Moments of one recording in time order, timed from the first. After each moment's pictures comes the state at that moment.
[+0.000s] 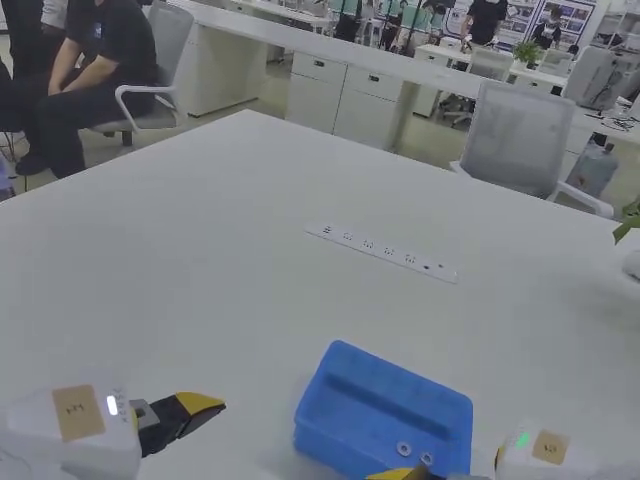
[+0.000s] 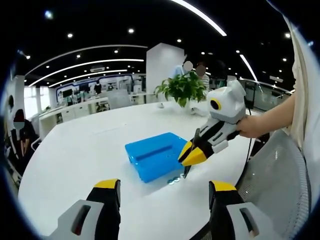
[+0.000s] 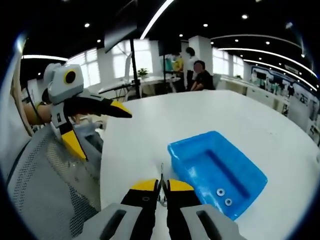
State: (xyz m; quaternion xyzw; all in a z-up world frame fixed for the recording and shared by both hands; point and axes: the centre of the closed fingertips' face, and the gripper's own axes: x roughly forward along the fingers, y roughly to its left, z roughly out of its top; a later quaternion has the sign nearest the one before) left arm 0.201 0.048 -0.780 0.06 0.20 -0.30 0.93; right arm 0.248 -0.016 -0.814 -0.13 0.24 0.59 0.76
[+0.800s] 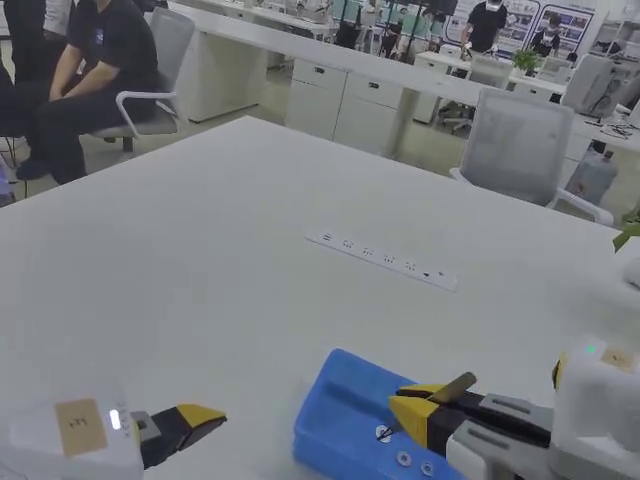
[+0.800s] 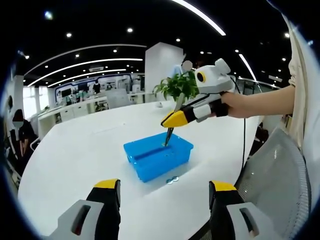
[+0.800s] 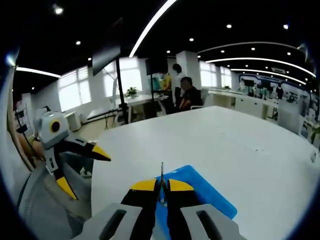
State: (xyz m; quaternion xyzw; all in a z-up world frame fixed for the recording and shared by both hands) left arm 0.200 0.047 -0.780 0.06 0.21 -0.31 0.93; right arm 0.305 -0.010 -0.753 -0.08 0.20 0.56 0.80
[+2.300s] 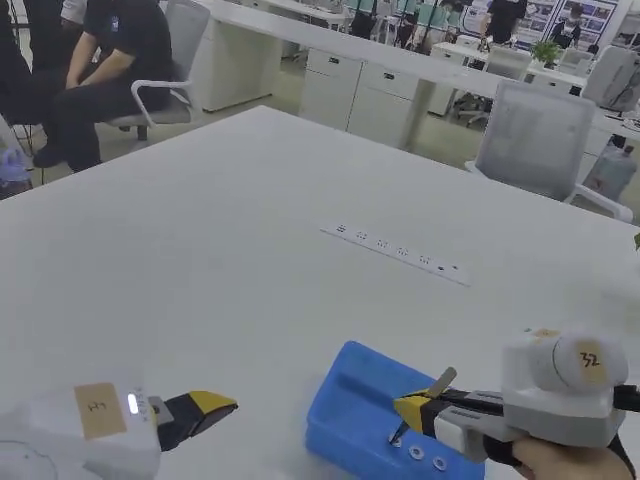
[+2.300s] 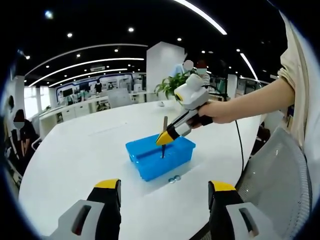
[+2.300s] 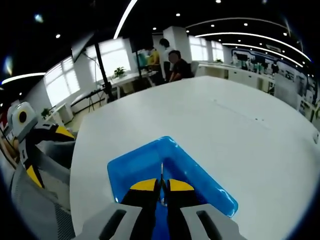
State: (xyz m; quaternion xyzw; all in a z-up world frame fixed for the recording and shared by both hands) left arm 0.201 0.050 -0.781 0.07 0.21 -0.30 0.93; right arm 0.348 -0.014 -0.828 -0.10 0.31 0.52 0.79
